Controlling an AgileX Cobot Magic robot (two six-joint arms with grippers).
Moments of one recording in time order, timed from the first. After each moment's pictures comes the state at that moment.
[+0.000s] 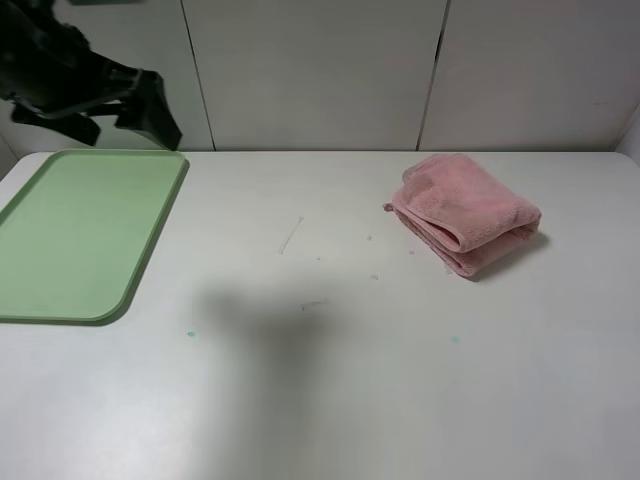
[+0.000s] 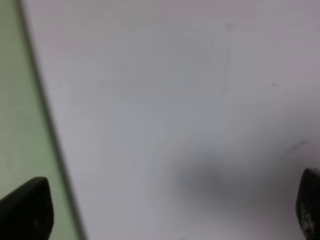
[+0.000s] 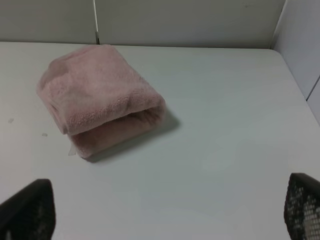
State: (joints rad) left arm -0.28 1.46 -1.15 -0.12 0.73 0.08; right arm 0.01 0.00 -0.50 -0.04 1.02 -0.05
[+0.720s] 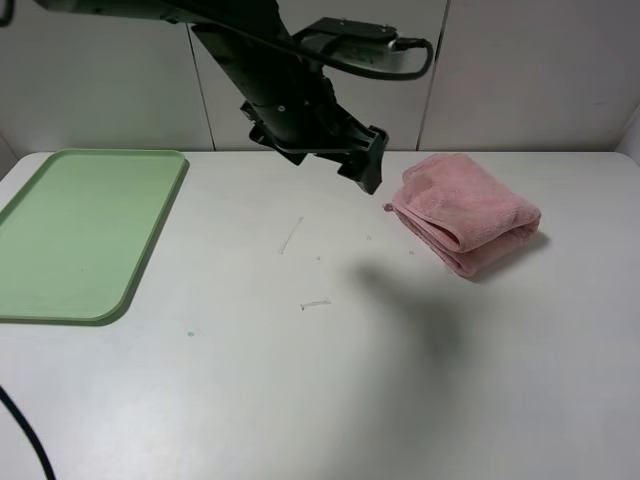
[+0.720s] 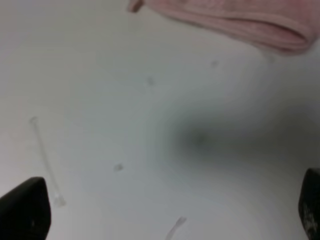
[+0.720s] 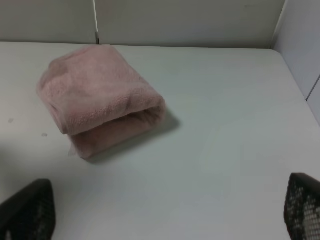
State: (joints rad) left arm -0.71 1.94 -1.55 -0.10 0.65 0.07; right arm 0.01 0.00 -0.50 -0.04 1.02 -0.05
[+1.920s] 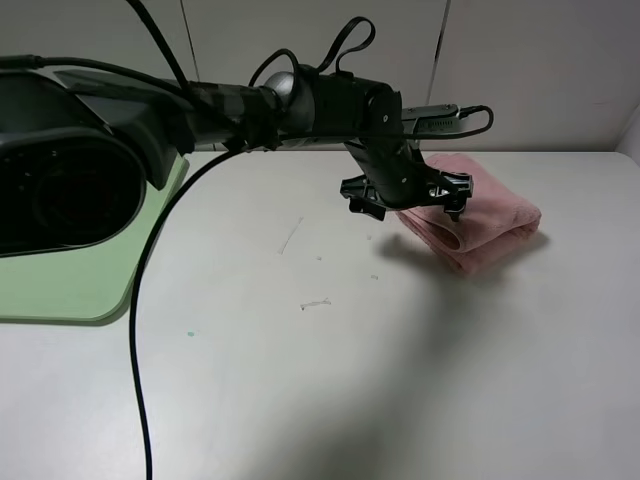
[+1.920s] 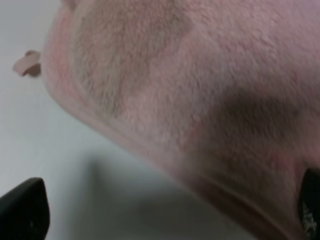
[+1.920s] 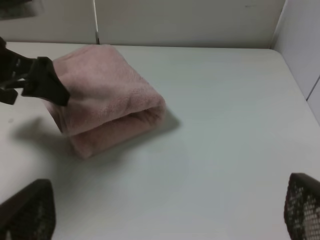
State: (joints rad) left arm -0.80 2.47 -2.04 -0.10 0.52 -0.41; right arm 0.01 0.00 -0.50 -0.04 1.02 -0.05
